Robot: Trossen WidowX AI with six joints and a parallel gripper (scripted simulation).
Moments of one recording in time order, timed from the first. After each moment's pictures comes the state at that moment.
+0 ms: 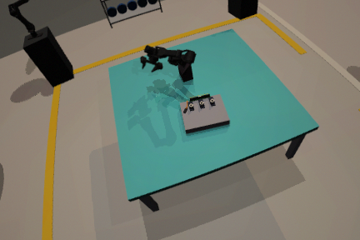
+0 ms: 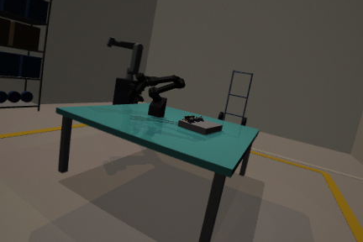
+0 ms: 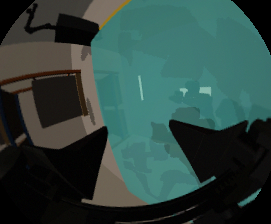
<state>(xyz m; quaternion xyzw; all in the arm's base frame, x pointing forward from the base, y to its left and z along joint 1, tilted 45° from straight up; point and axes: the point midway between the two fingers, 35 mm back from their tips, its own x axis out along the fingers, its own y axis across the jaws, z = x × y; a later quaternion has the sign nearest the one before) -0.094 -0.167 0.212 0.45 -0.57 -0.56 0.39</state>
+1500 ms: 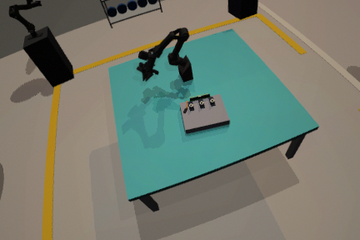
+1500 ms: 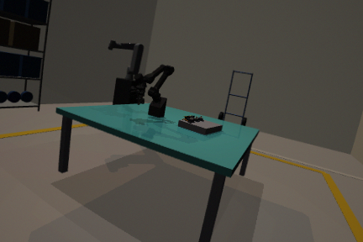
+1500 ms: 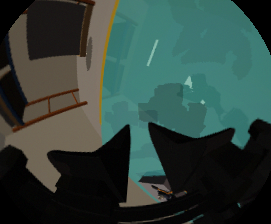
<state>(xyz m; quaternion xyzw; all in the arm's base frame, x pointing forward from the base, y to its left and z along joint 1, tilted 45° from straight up) -0.002 -0.217 0.244 0.46 -0.35 -0.53 0.62</state>
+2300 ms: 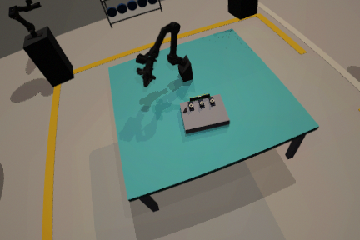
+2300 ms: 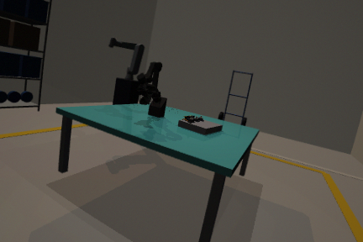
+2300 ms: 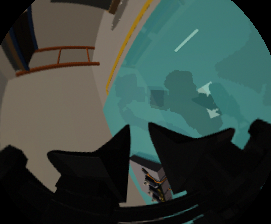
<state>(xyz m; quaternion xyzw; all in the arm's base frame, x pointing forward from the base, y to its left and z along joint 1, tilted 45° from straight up) 0.082 -0.224 0.268 0.39 -0.20 -0.45 0.77</state>
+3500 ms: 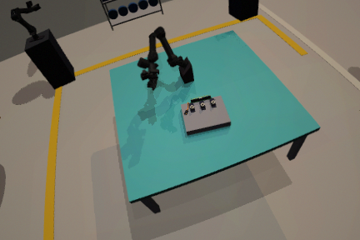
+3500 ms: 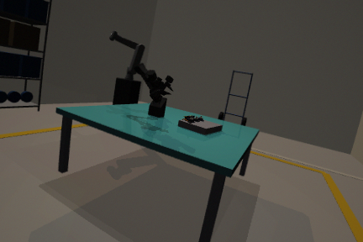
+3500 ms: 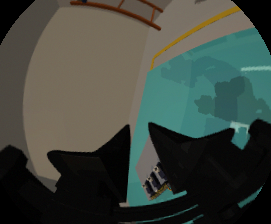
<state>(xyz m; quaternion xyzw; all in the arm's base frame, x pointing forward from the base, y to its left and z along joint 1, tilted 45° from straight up) 0.225 -0.158 0.300 0.21 -0.06 -0.24 0.94</state>
